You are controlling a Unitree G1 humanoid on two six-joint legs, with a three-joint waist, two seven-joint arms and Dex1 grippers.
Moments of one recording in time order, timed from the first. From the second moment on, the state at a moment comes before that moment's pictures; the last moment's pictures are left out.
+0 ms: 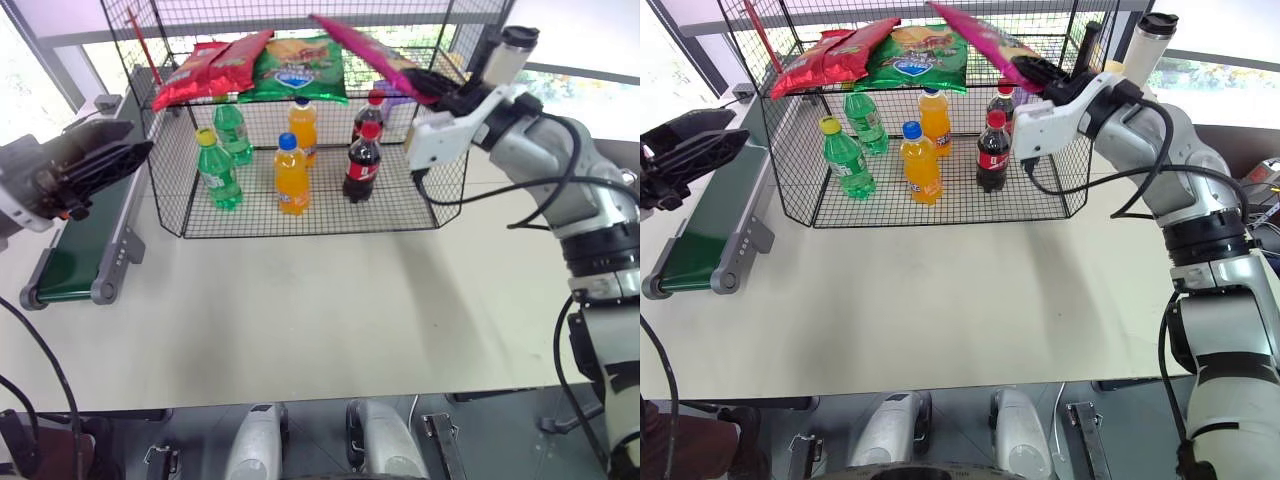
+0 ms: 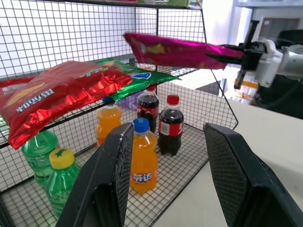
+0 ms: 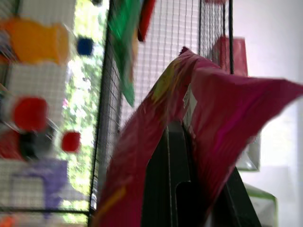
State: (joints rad) left arm -0.39 0.93 0.61 -0.23 -0.98 0.78 -0.86; right arm -1.07 -0.79 0.25 0.43 -0.73 -0.49 0.20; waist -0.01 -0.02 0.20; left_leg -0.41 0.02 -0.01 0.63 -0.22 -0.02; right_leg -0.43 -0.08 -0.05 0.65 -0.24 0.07
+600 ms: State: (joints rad) left arm -0.39 0.90 0.57 -0.21 -0.96 0.73 -0.84; right arm -1.16 -0.61 0.36 0.65 -0.77 -0.41 0.20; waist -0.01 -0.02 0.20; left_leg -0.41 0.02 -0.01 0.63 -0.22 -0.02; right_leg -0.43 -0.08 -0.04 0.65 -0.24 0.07
